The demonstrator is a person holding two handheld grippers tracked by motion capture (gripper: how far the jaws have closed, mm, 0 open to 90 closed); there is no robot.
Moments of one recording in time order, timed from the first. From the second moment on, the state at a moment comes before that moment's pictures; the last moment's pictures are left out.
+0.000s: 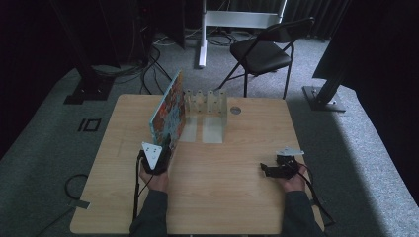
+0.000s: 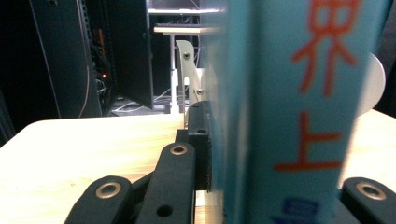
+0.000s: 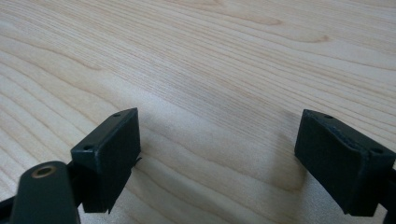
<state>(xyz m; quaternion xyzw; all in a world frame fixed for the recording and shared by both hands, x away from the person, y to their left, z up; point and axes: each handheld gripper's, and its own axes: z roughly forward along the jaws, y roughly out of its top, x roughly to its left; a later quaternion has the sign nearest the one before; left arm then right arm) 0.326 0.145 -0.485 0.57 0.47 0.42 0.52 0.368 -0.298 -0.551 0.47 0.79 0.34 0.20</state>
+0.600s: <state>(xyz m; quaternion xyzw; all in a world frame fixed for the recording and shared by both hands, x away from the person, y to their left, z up) 0.331 0.136 -0.487 0.55 0.49 0.44 0.51 0.368 -0.298 -0.551 0.47 0.79 0.34 0.20</state>
